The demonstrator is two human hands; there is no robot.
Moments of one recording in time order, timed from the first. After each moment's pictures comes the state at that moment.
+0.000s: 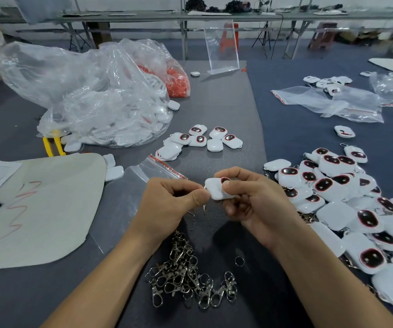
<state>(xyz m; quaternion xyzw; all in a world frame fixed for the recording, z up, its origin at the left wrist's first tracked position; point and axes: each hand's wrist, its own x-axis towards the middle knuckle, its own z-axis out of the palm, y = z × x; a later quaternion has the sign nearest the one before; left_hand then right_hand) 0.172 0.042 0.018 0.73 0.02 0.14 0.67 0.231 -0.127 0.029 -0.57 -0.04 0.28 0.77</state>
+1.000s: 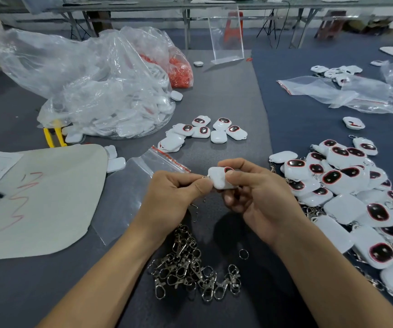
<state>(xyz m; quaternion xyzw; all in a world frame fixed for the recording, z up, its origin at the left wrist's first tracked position) 0.171 0.039 0.012 0.75 0.04 0.14 0.65 0.224 -0.119 0.029 -0.55 -0.01 0.26 0.79</state>
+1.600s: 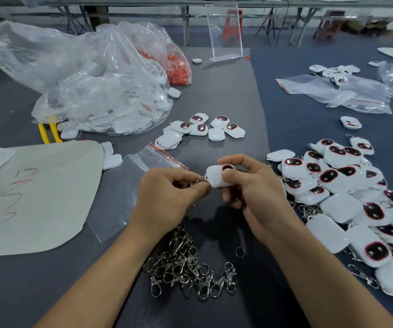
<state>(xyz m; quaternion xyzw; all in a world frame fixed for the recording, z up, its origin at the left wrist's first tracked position) 0.175 0.041 0.005 0.82 0.07 0.20 0.53 0.226 -0.115 0.022 -0.63 -0.03 0.17 0.76</state>
